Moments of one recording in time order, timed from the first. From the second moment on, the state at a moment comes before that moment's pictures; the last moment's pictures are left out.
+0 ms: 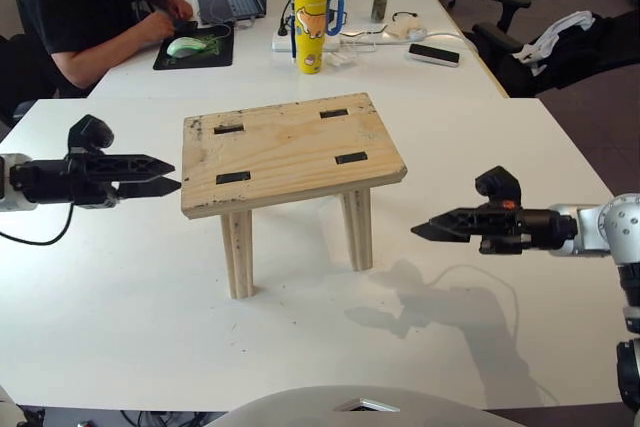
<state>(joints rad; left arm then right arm) -0.80 1.22 -0.46 0.73 -0.94 1.10 -1.61 -0.24 -0.91 -0.10 -0.01 1.08 1.37 1.26</state>
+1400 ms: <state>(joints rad) -0.49 0.79 -0.32 0.33 -0.31 0.23 -1.32 -0.47 -0.56 0.34 0.30 0.24 0.19 1.22</state>
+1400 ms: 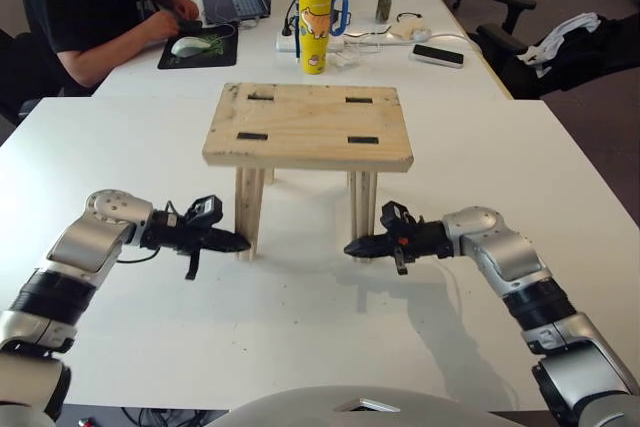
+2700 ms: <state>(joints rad) -0.67 0.22 0.15 0.95 -0.20 -0.45 -0.20 -0.82 -0.25 -0.11 1.16 0.14 -0.36 0.19</state>
